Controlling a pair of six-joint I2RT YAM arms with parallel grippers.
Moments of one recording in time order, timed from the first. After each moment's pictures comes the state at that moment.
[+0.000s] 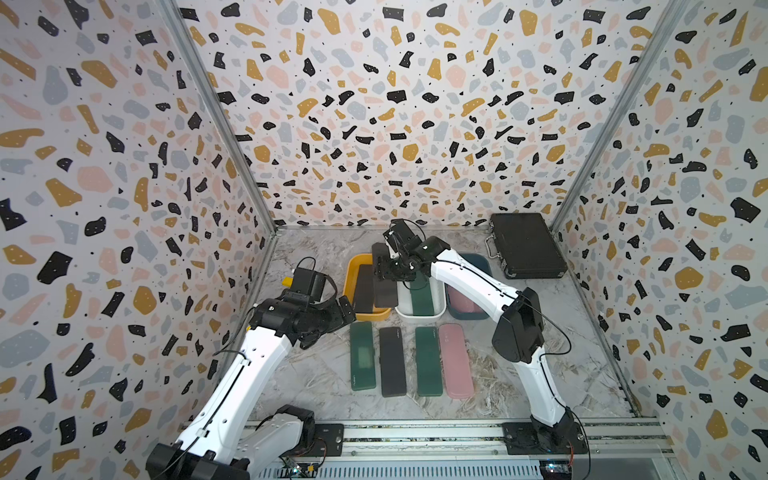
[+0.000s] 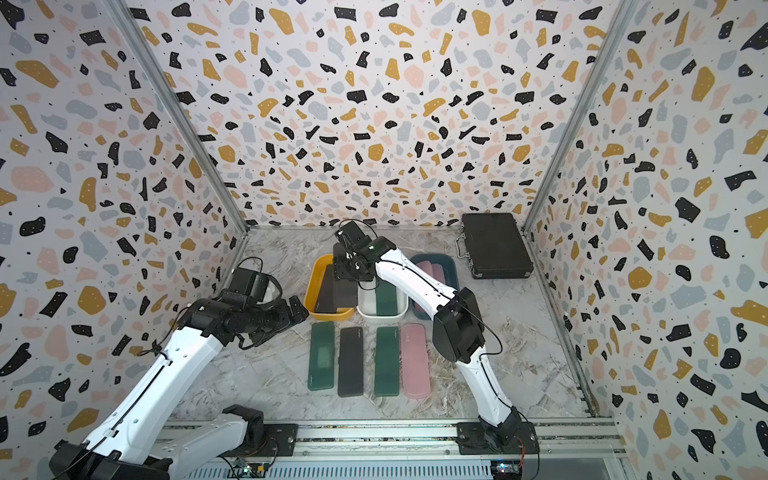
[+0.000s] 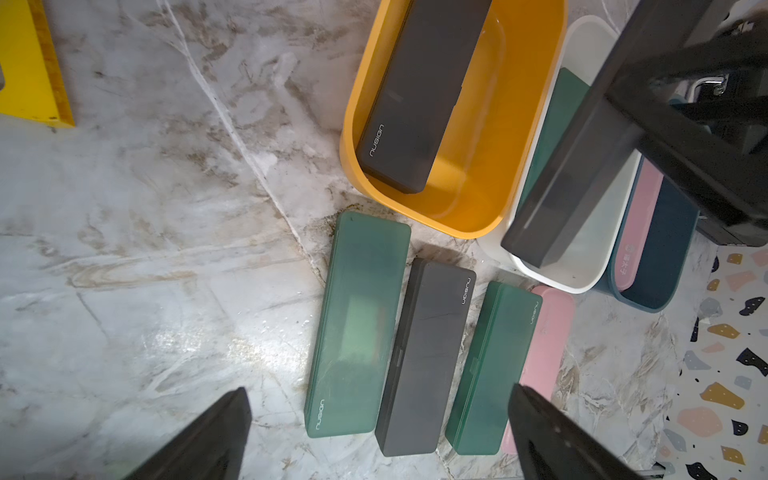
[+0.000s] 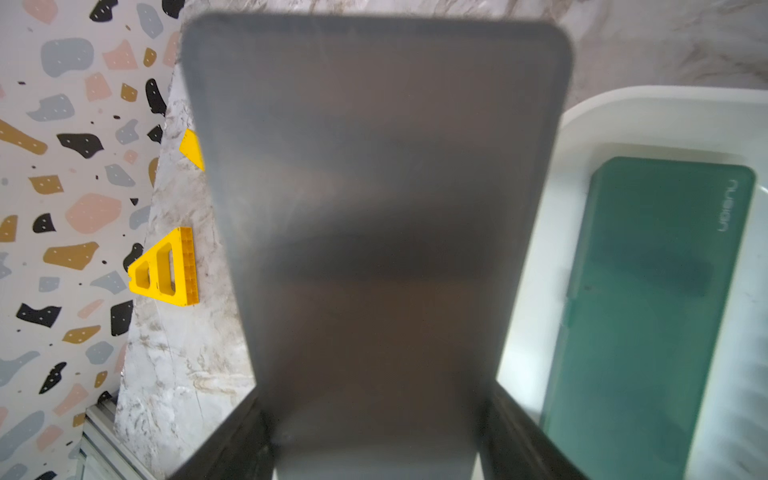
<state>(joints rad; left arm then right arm) -0.25 1.04 1.04 -1.05 0.14 -0.67 0.81 2.23 2.19 -0.87 -0.10 0.63</state>
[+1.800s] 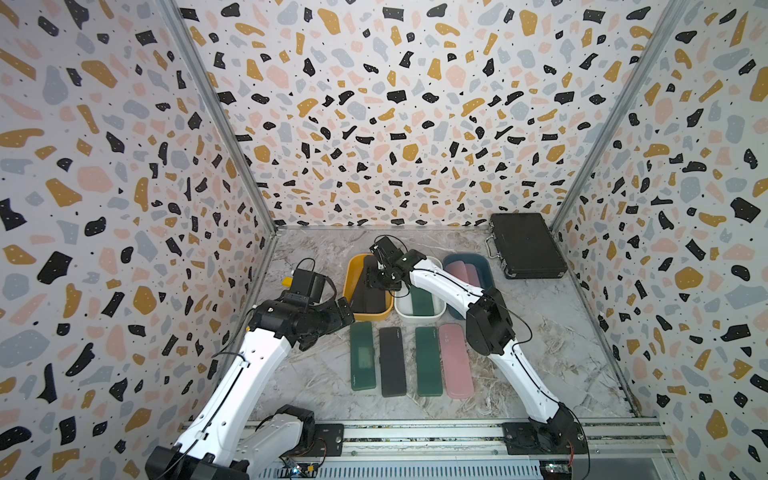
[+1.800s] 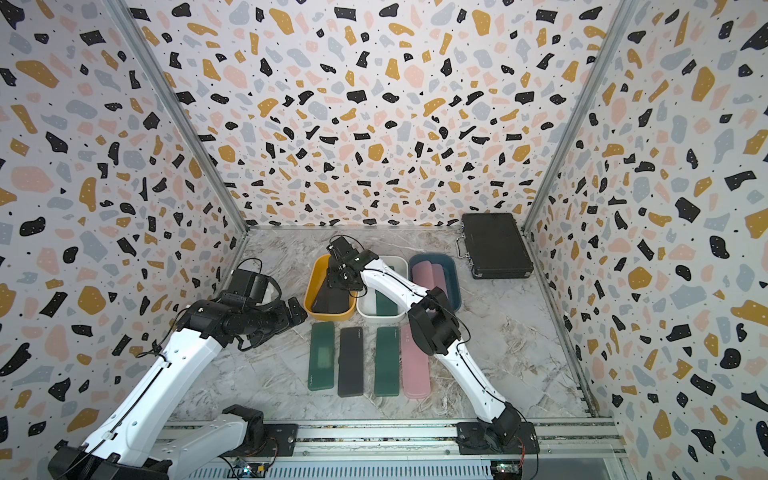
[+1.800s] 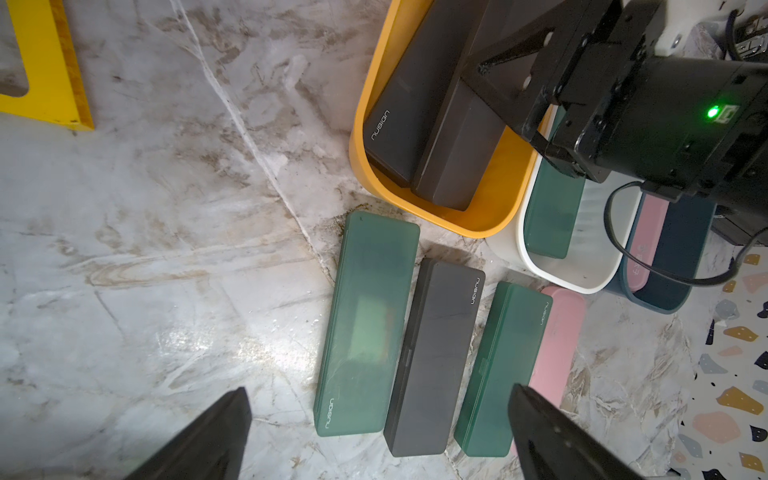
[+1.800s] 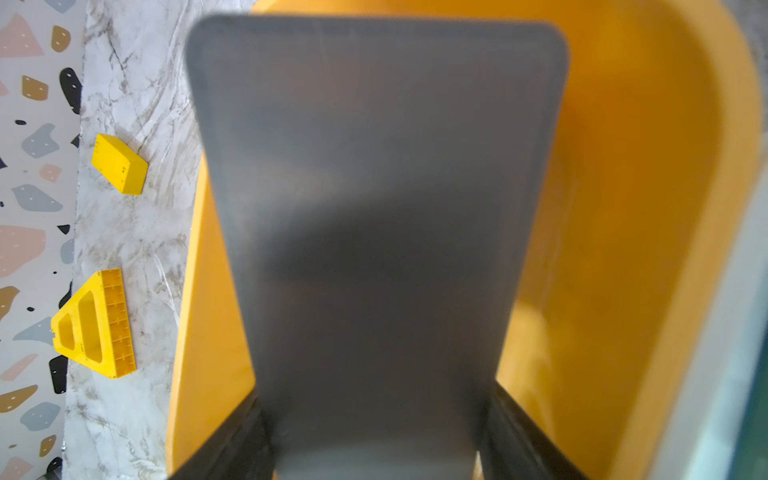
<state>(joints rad) -0.25 1.04 1.03 -1.07 0.12 -0.66 0.81 2.51 2.35 -0.80 -0.10 0.68</state>
